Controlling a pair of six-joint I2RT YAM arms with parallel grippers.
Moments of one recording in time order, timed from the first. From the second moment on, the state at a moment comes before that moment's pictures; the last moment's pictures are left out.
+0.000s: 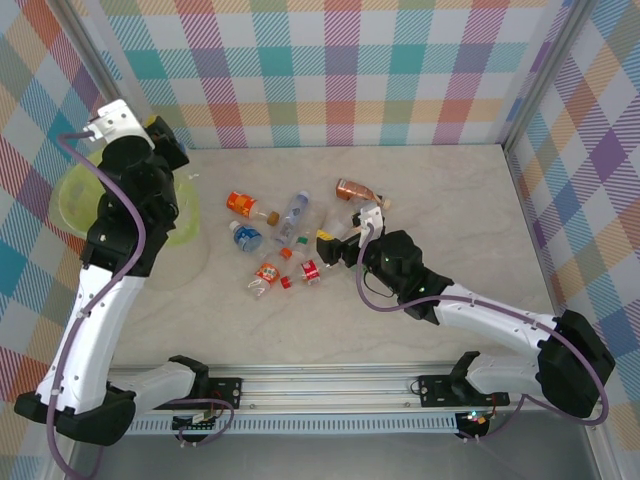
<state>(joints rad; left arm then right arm) -0.31 1.13 1.58 -0.45 -0.72 -0.23 0.86 1.19 0.68 0.39 0.18 0.20</state>
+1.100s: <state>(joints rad) 0.13 1.14 1.32 -0.66 -0.63 -0.42 0.86 1.20 0.71 0.31 0.23 0.21</state>
